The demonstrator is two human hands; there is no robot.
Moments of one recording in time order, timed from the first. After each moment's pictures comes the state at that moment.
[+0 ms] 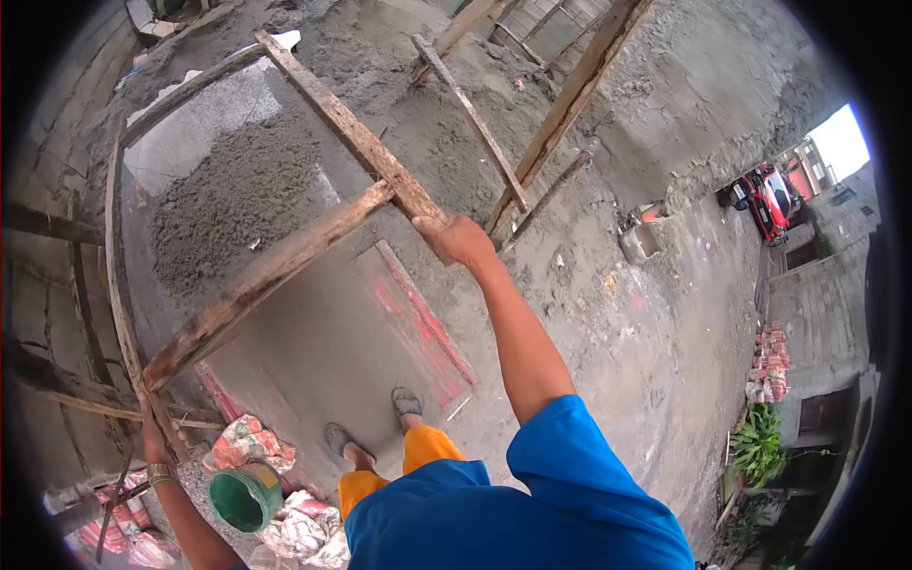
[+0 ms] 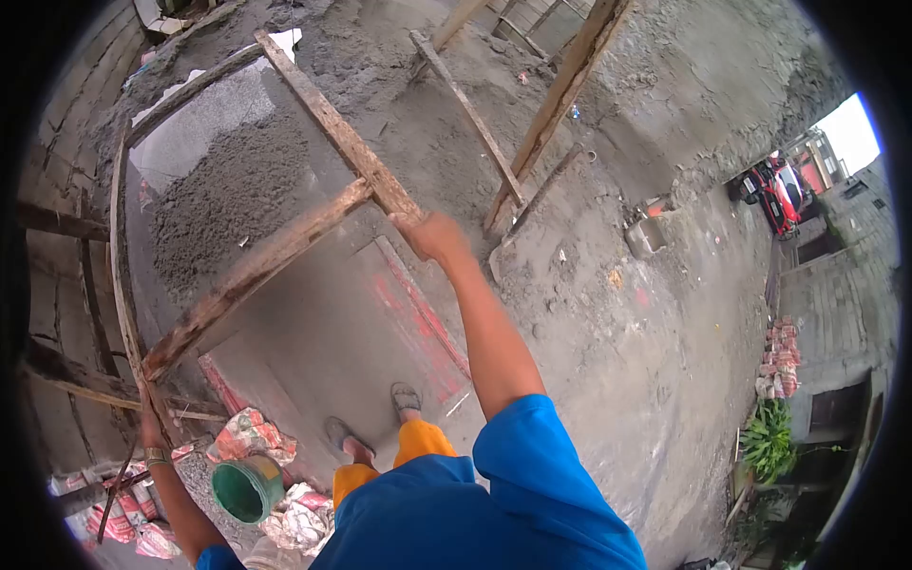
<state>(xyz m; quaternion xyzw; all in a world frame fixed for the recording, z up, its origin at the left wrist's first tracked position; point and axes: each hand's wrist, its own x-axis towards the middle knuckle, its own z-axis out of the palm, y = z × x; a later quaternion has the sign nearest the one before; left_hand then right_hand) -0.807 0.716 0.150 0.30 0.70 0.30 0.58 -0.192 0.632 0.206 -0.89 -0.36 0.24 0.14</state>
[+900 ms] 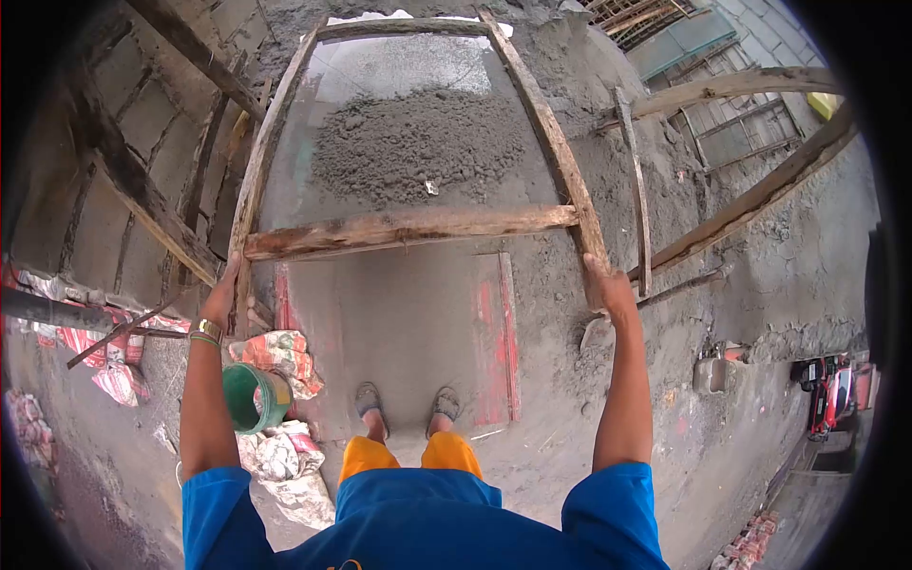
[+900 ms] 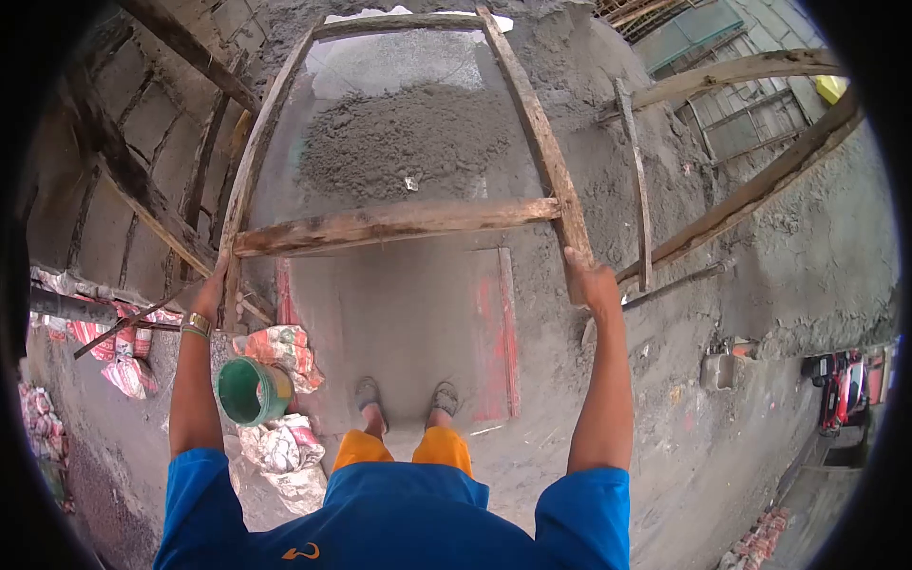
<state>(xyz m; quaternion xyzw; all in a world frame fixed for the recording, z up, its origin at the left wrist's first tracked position) -0.812 0.724 0.171 0.30 0.70 0.26 0.59 -0.159 0.641 0.168 -0.88 -0.37 0.22 0.21</state>
